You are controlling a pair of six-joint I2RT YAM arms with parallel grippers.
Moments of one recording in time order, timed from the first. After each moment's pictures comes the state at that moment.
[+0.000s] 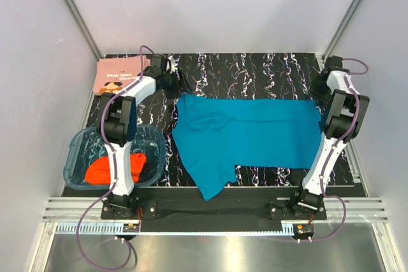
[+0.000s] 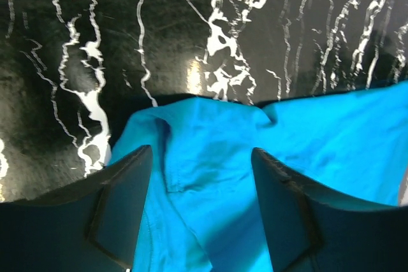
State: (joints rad) left arm -0.21 2.12 1.60 -0.35 0.39 -0.52; right arm -0.32 2.25 1.81 -0.71 0.04 0.30
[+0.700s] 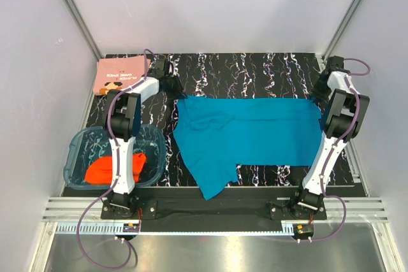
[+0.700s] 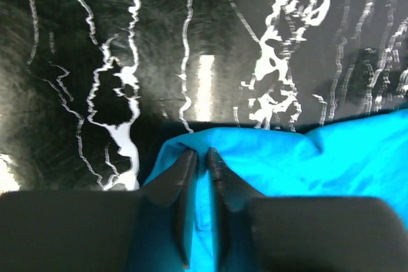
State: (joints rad) left arm -0.21 2.24 1.66 -0.36 0.35 -0.52; right arm -0.33 2.28 1.82 -0.65 0.04 0.33
